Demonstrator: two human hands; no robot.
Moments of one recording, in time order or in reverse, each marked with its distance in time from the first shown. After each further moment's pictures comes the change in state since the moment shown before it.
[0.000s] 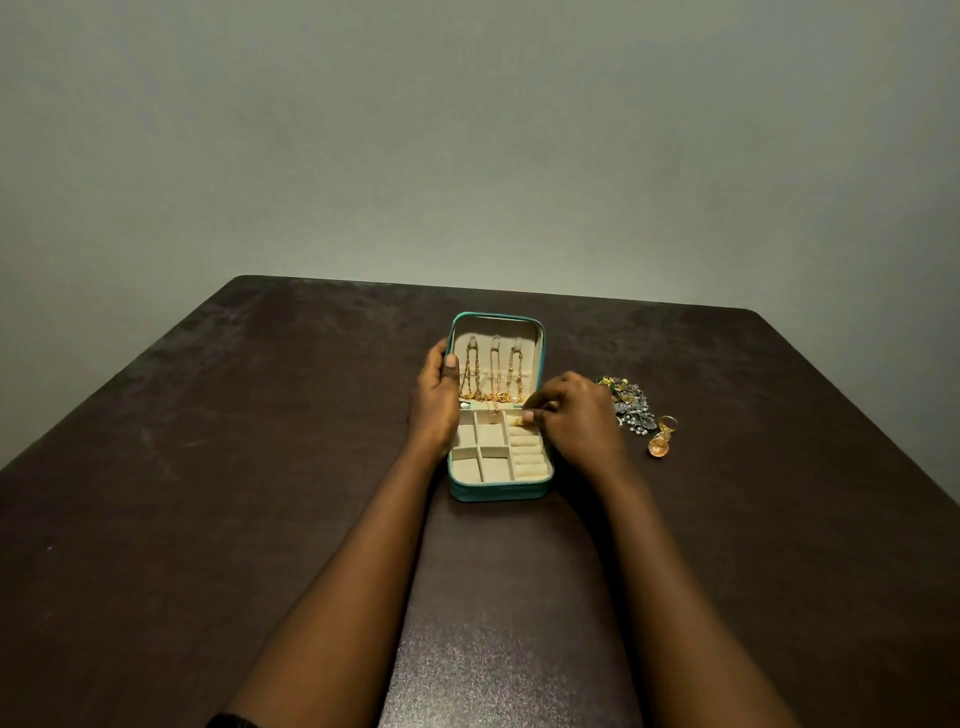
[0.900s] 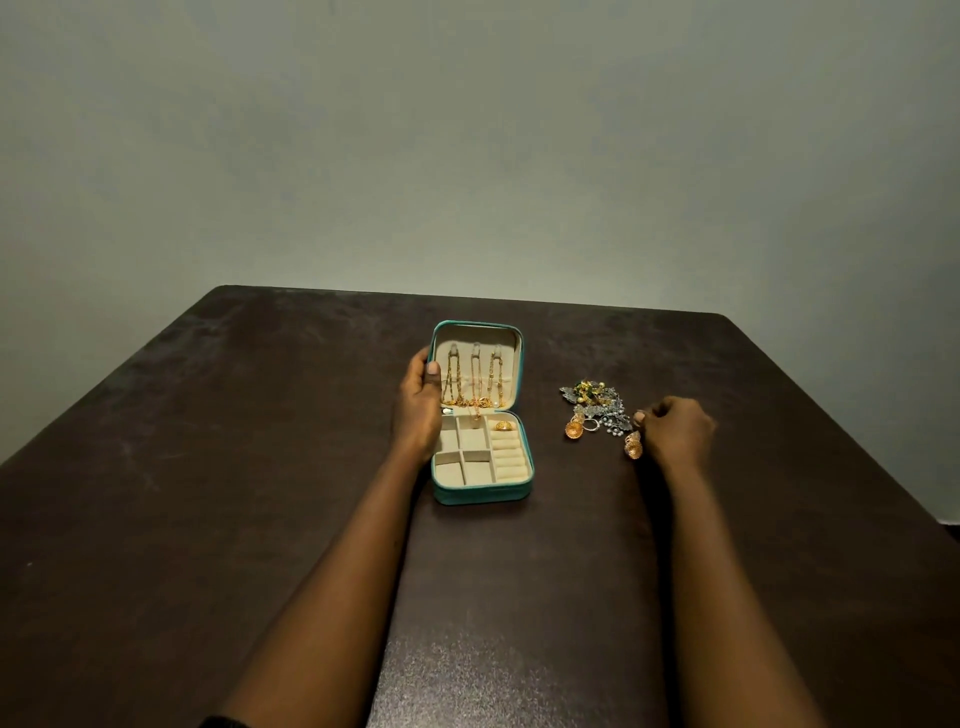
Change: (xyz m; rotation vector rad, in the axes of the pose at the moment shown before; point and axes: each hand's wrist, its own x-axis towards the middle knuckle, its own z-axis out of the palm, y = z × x) left_hand 0.003 -0.004 -0.001 -0.005 0.004 -0.002; right_hand -0.002 0.078 -0.054 0.018 0.298 0.619
